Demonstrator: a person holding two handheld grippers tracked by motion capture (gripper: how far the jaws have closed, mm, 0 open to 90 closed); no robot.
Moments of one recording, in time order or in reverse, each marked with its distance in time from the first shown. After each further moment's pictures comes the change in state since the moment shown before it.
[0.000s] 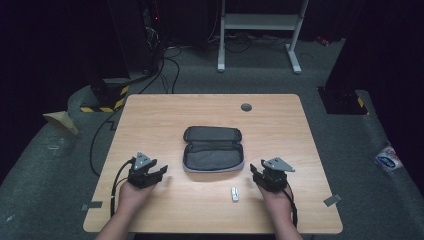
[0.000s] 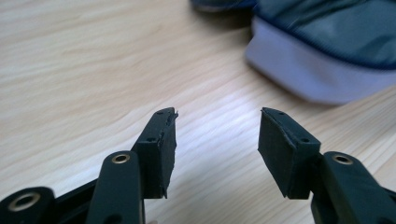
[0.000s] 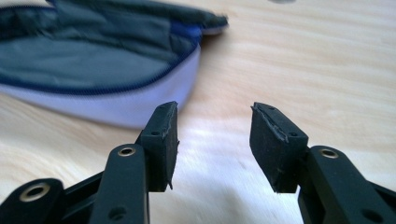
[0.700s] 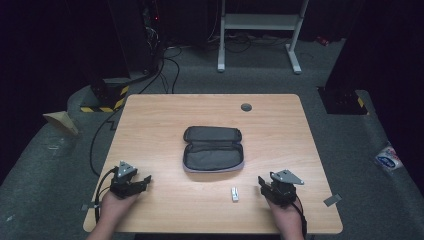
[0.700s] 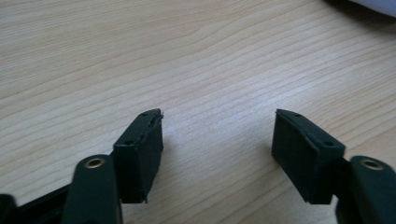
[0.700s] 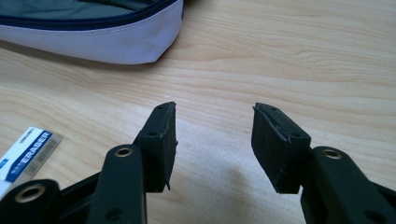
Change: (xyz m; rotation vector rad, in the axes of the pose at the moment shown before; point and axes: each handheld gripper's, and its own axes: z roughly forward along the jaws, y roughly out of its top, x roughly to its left) left arm 0.027 -0.037 -0.021 0.065 0.068 -0.052; right arm -0.003 -0.028 -0.030 0.049 -0.030 0.010
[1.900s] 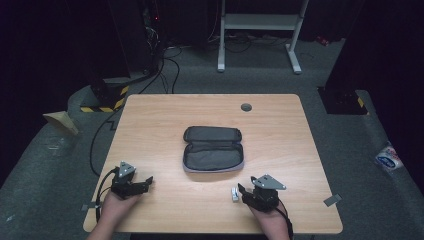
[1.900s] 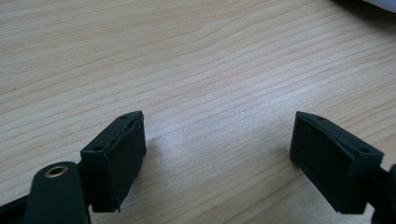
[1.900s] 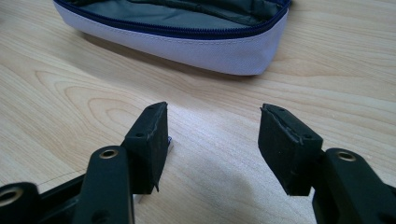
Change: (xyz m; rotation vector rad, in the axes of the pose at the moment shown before) left arm 0.000 0.000 0.003 0.004 0.003 -0.009; right arm 0.050 0.004 0.002 -0.018 0.144 -0.067
